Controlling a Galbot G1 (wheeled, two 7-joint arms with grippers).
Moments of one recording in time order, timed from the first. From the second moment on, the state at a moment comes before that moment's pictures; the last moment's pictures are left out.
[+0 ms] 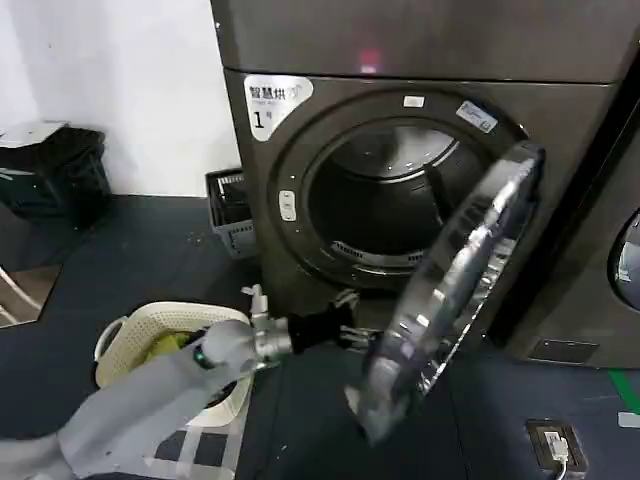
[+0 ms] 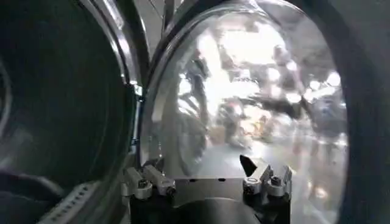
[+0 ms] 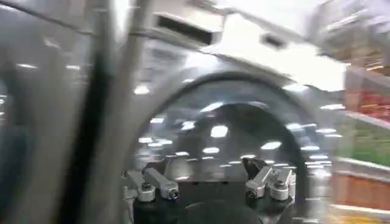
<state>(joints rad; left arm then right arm) 0.34 -0.96 0.60 -1.63 -1.04 -0.14 0.57 -1.48 1.14 1.77 1.90 0.48 -0.22 -0.21</state>
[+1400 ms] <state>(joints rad) 0.10 -1.57 0.87 -1.24 -0.94 -0.18 0.38 -1.60 1.10 2.23 1.76 0.33 -0.16 -0.20</state>
